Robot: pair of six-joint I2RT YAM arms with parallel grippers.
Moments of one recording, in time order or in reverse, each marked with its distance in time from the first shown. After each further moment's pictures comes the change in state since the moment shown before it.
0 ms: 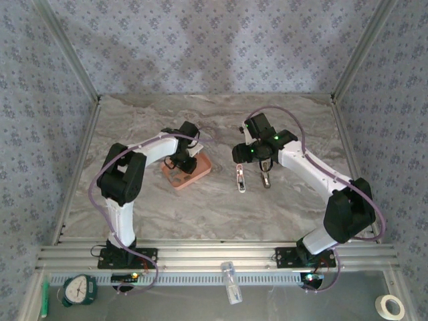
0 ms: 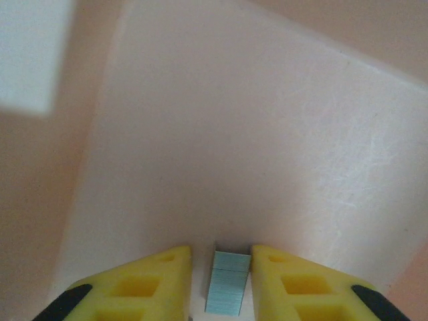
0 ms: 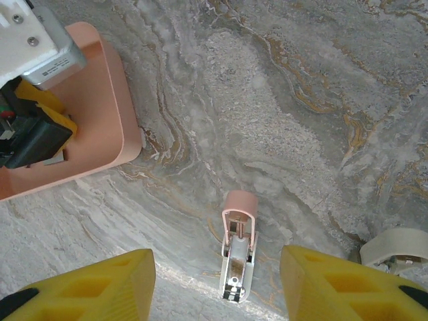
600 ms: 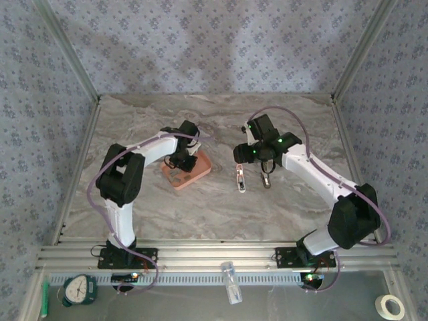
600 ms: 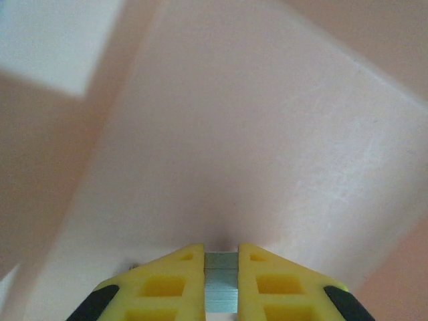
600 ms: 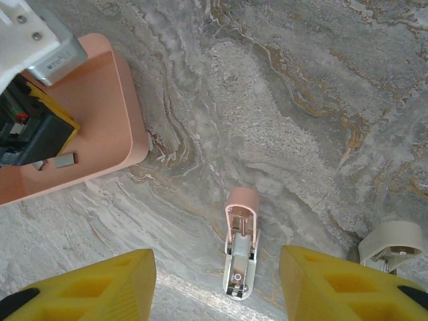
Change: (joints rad) left arm -0.003 -0.044 0.011 -0.045 0.000 -0.171; right arm 0.000 -0.066 -0.045 0.031 0.001 0.019
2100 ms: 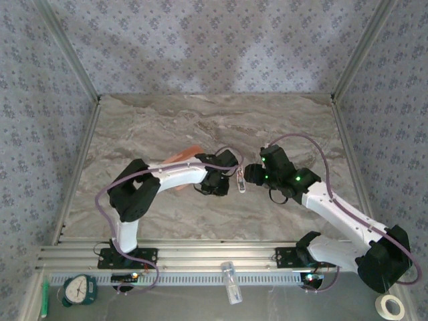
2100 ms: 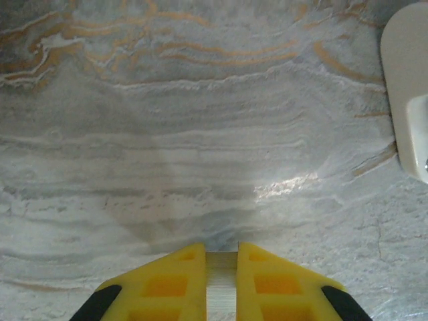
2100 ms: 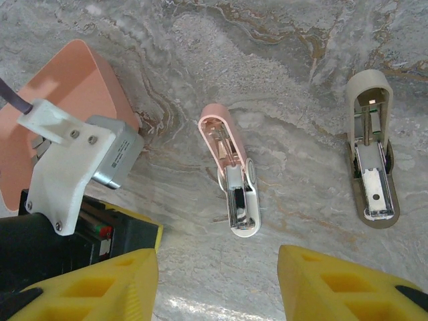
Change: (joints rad) left arm -0.421 -0.012 -0.070 0.117 0.003 -0.628; right arm 0.089 -0.378 -0.388 0.122 0.121 0.348
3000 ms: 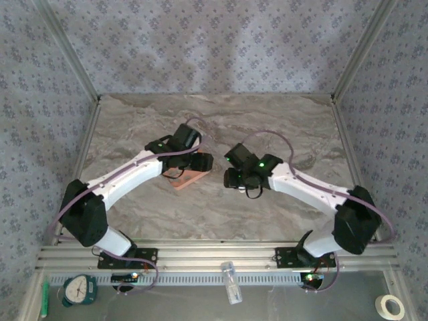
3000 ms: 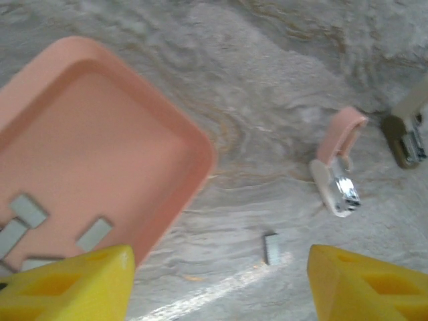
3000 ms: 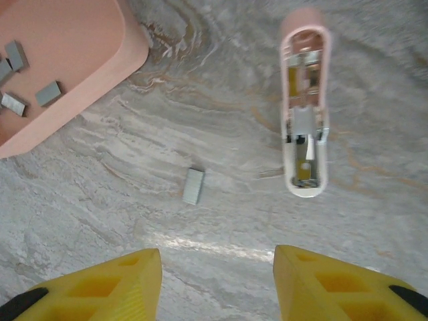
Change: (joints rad) left arm 0.268 -0.423 -0.149 0.084 0.041 0.254; right arm 0.206 0.378 0.266 -0.168 0.028 0.126
